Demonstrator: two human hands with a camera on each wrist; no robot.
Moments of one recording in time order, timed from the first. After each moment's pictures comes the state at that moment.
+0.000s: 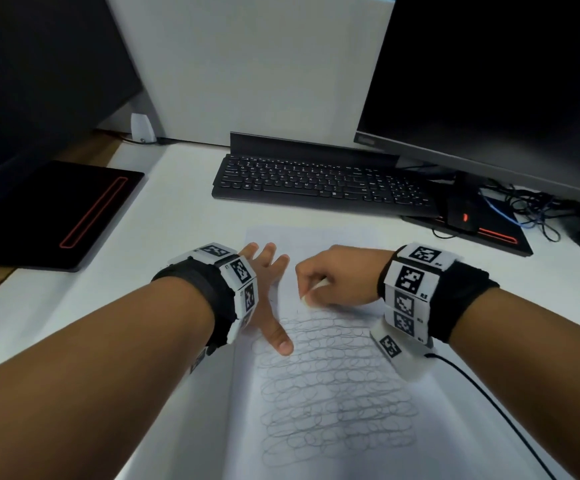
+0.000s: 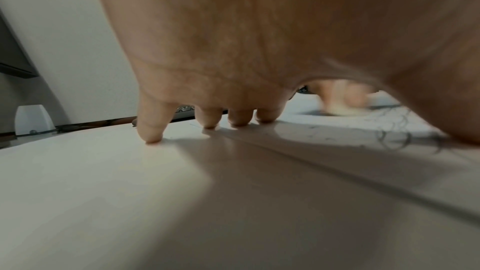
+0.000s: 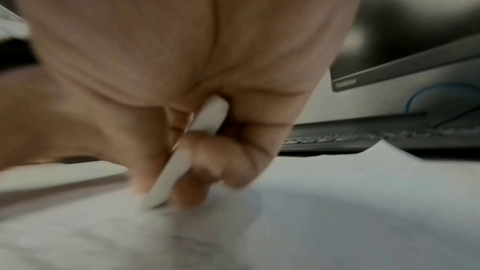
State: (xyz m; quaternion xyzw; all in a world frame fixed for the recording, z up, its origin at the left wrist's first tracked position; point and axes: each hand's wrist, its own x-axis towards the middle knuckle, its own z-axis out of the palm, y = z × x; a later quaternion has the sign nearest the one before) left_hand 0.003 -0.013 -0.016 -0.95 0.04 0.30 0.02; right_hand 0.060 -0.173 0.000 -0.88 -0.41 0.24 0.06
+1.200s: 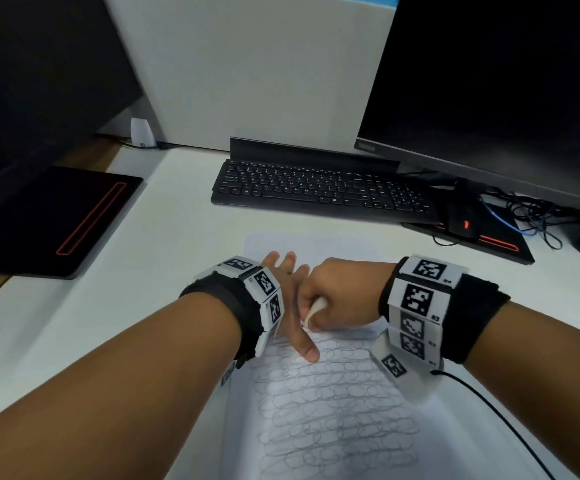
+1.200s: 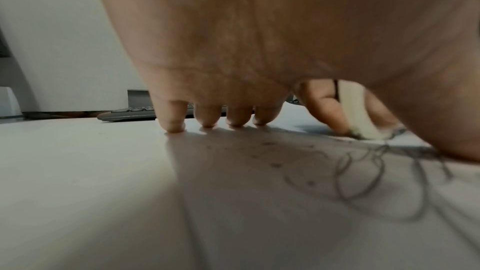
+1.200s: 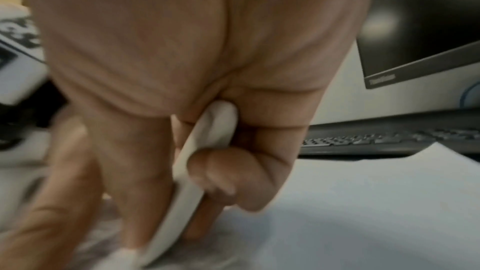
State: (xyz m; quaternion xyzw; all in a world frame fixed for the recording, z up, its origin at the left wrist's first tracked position) left_hand 0.013 -0.042 -0.013 -0.95 0.09 0.28 0.00; right_hand 0.049 -0.167 0.011 -0.87 -0.41 0.25 0.00
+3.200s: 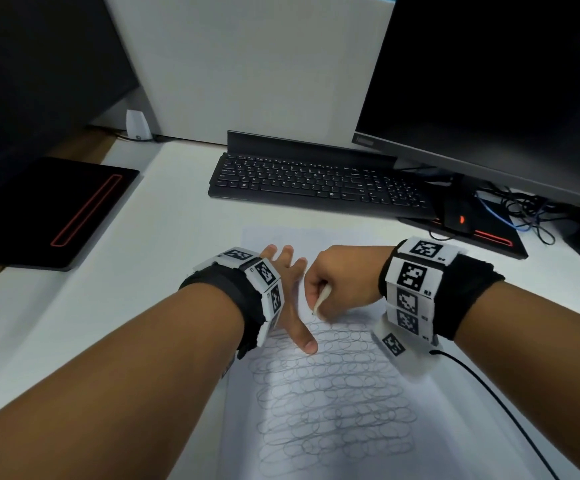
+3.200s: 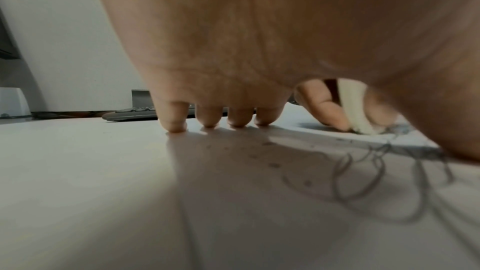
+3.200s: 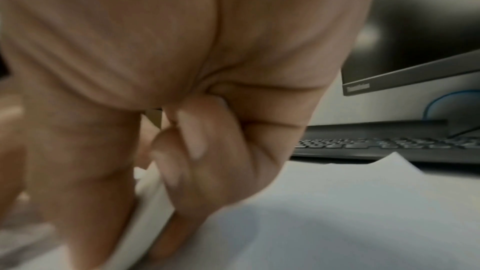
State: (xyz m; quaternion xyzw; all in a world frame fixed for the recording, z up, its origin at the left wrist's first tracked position) left_hand 0.013 -0.040 -0.017 -0.96 0.07 0.27 0.00; right_hand 0.059 -0.171 0.012 -0.89 -0.37 0.27 -0.01
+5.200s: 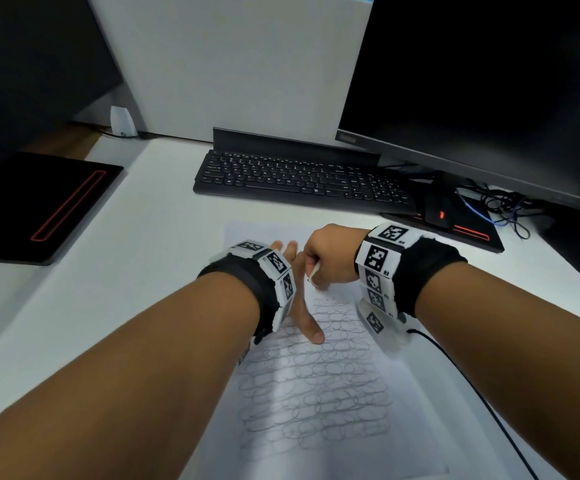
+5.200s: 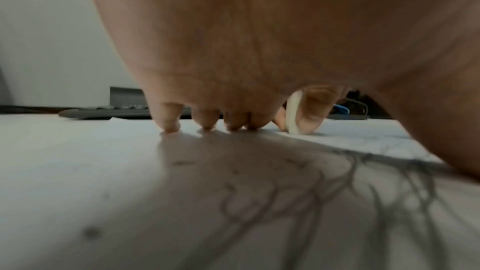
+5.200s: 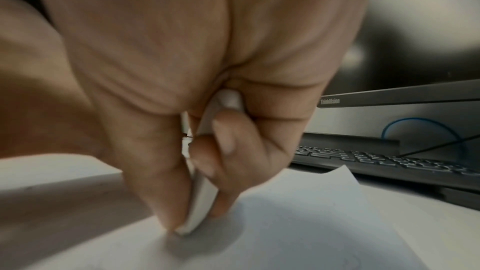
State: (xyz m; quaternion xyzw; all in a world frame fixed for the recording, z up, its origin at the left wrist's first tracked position) left_hand 0.022 -0.069 -0.019 -0.96 0.07 0.26 -0.01; right_hand 0.067 -0.172 0.013 -0.93 -0.31 0.18 -0.08
